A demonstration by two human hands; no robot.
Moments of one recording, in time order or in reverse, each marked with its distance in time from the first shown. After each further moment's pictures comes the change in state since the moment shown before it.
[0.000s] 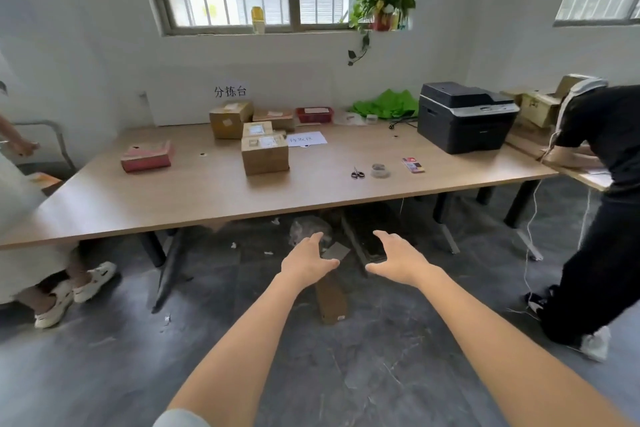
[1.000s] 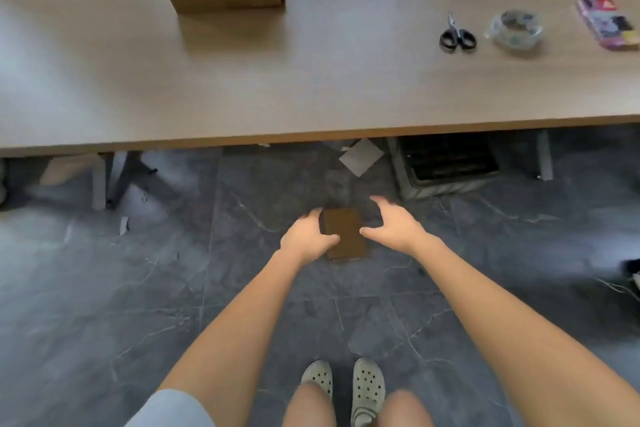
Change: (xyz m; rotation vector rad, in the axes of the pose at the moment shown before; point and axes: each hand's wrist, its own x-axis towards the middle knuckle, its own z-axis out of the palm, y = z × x) left_hand 0.500 -0.237 0.222 -0.064 -0.316 -0.388; right_hand 0.562 0.137 0.237 0.052 -0.409 0.113
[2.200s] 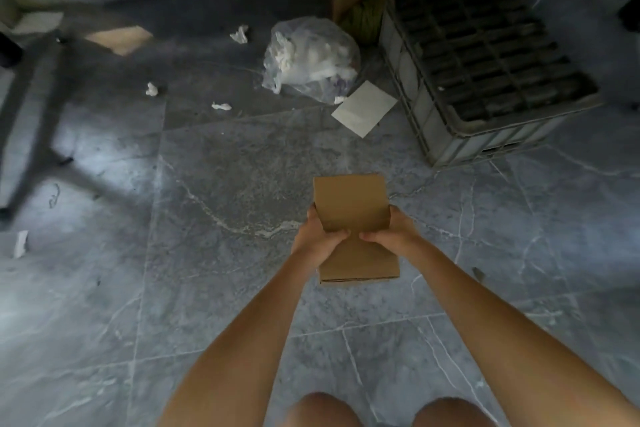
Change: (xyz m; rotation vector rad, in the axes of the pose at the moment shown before) left_hand 0.309 -0.122 0.246 -0.365 0.036 -0.118; right_hand 0.292 0.195 0.229 0.493 0.041 0.250
